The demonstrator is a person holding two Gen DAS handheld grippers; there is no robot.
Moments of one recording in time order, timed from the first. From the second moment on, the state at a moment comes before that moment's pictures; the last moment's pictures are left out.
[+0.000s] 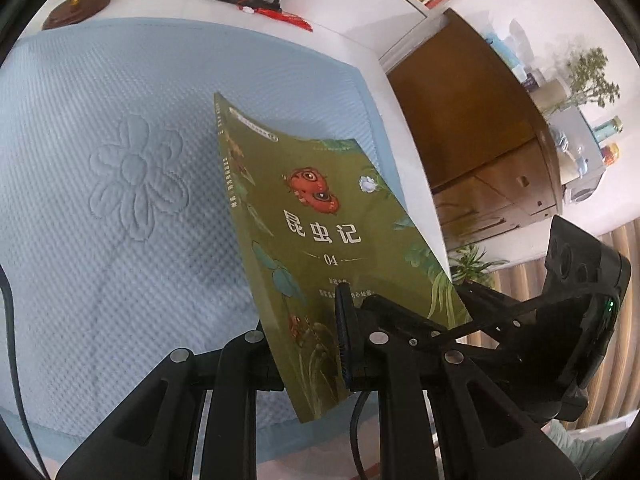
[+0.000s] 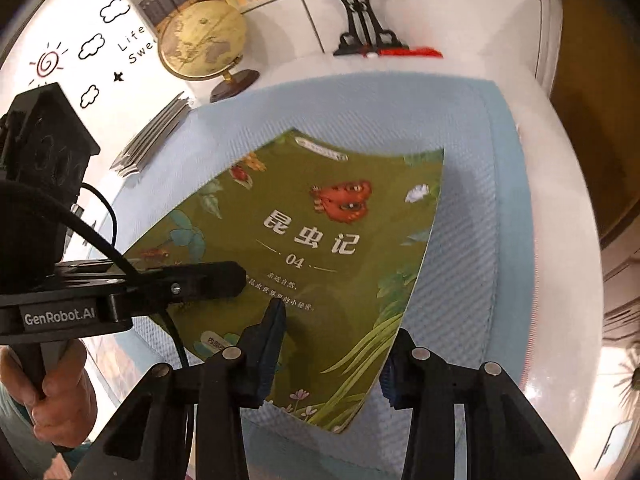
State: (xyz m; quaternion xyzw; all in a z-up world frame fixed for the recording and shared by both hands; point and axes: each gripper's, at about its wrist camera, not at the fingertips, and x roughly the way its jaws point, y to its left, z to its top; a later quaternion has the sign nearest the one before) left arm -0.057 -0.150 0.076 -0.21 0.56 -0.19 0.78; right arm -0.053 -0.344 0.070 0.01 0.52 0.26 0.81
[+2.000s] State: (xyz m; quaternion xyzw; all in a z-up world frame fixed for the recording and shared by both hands) left arm -0.071 0.167 0.201 -0.21 0.42 -0.08 0.88; right arm -0.029 -0.004 0.199 -0.05 0.40 0.37 0.84
